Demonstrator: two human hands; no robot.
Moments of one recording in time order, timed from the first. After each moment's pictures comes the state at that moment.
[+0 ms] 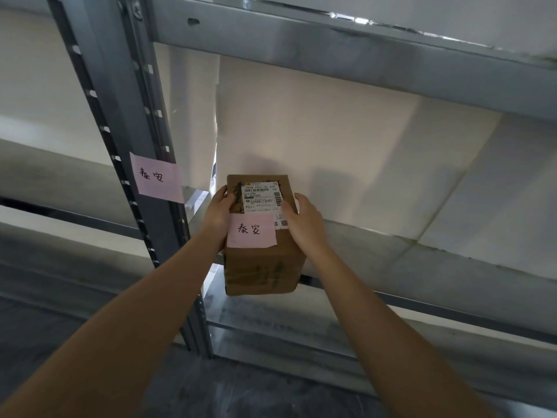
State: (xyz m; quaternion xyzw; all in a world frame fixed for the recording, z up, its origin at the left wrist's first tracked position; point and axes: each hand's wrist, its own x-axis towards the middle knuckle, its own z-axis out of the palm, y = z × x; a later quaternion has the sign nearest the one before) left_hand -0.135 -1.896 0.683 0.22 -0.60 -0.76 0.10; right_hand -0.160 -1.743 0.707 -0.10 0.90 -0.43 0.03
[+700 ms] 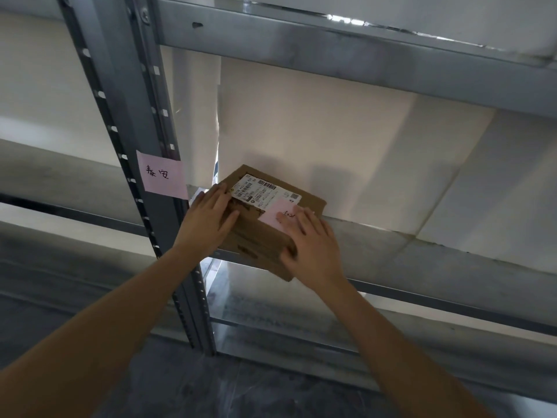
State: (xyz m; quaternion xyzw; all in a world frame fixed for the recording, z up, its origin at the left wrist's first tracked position) left_hand -0.094 -1.925 0.674 0.02 -0.97 -0.17 0.17; right_hand -0.114 -1.701 0.688 -0.30 0.94 -0.10 -0.07
